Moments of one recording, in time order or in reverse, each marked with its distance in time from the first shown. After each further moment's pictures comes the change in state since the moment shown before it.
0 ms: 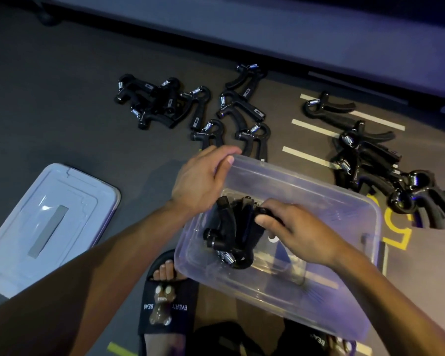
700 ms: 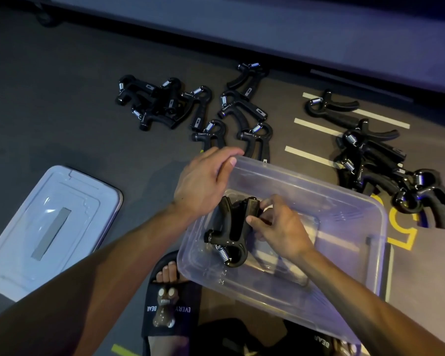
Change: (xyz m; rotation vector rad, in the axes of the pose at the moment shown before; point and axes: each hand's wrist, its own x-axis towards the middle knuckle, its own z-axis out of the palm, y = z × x) left_hand 0.001 -0.001 0.001 -0.013 -0.005 -0.013; right_hand 0.030 0.017 0.058 0.326 0.286 0.385
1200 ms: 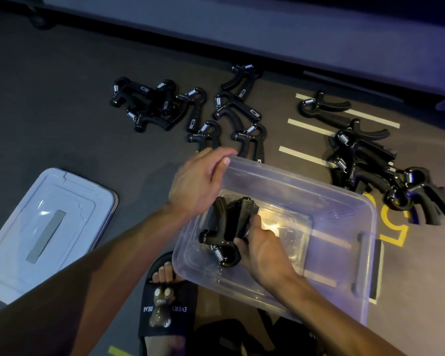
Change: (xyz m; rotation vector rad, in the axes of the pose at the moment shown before) left_hand -0.001 0.003 0.000 0.008 0.004 -0.014; right_hand -0.036 -0.004 0.030 -0.377 -0.025 -0.052
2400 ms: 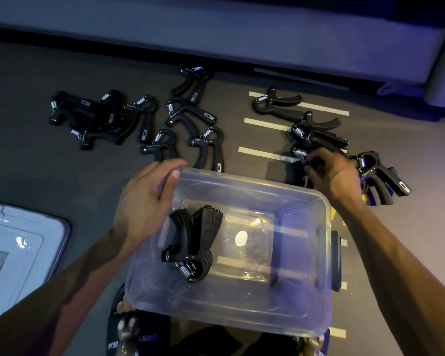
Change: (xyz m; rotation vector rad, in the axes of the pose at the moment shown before) left_hand 0.000 0.004 -0.002 0.027 0.003 0.029; right_hand 0.078 0.169 -0.160 -0.155 0.579 0.083
